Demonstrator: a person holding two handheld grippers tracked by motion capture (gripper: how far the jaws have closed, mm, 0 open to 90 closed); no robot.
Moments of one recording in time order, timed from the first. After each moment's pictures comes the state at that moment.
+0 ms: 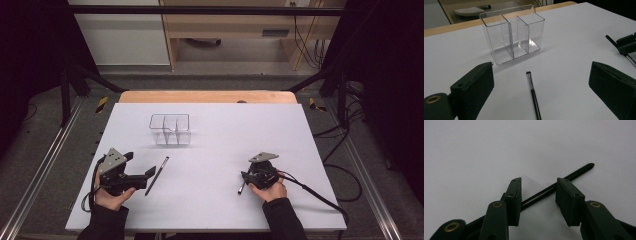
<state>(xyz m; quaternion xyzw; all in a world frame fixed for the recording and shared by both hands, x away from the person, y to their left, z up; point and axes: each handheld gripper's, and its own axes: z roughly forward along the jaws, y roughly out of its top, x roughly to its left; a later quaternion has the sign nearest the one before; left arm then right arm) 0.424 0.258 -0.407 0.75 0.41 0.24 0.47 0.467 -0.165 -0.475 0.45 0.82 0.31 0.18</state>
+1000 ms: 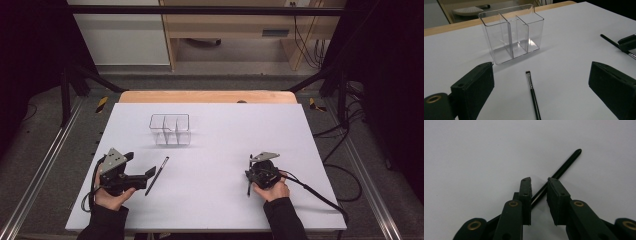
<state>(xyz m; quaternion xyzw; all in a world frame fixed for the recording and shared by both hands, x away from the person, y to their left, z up) 0.424 0.258 -0.407 0.75 0.41 0.24 0.47 0.465 -0.169 -0.470 0.45 0.82 0.29 0.18</state>
